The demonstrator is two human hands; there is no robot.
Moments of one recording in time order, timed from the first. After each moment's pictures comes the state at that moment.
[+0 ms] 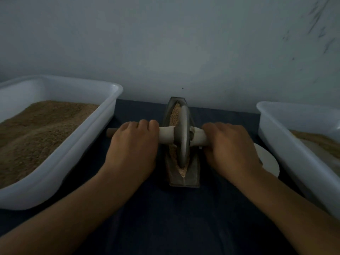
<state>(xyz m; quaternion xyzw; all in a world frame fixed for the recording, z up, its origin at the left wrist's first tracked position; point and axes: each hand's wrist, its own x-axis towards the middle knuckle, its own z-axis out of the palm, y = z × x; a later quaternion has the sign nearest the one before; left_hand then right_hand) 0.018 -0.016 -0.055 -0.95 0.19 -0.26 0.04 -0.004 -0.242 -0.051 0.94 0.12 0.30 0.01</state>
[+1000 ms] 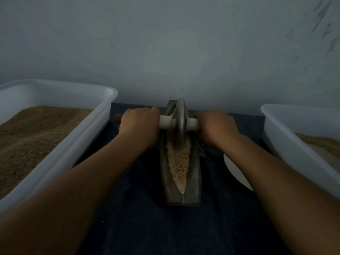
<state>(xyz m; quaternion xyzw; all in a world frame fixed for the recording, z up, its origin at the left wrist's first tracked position) 0.125 -0.039 -0.046 -0.97 0.17 -0.17 0.02 0.106 -0.251 -0.047 0.98 0.03 0.16 0.05</state>
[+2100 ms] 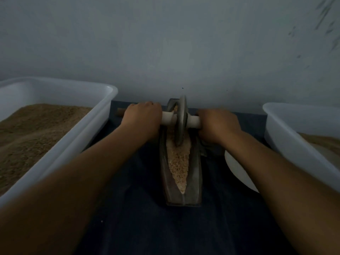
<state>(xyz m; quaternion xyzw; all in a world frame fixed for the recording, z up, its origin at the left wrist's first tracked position) 0.136 -0.045 -0.037 -0.97 0.19 -0.14 0.04 0.110 -0.257 -0.049 0.98 0.03 0.18 0.05</state>
